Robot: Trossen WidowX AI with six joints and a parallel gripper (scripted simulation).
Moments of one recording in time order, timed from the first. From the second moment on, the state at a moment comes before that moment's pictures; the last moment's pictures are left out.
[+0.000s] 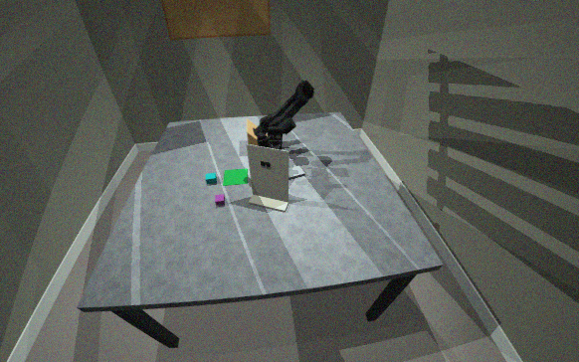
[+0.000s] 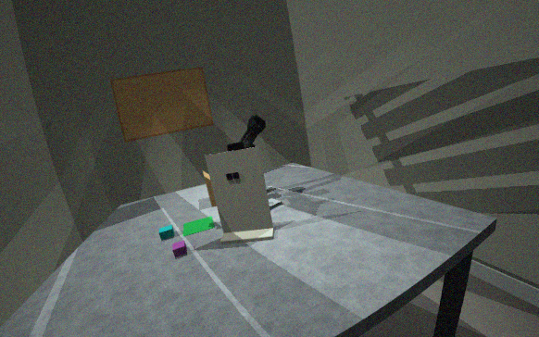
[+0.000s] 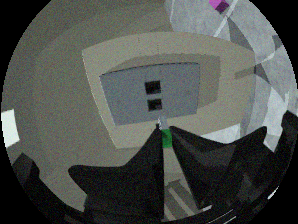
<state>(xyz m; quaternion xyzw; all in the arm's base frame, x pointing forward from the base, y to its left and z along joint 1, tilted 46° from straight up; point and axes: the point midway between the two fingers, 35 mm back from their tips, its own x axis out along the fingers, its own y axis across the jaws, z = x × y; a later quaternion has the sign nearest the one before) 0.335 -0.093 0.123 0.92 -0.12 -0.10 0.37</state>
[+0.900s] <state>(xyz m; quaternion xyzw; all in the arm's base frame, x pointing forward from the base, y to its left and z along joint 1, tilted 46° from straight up) 0.328 -0.088 0.127 0.92 -0.12 -0.10 0.37</state>
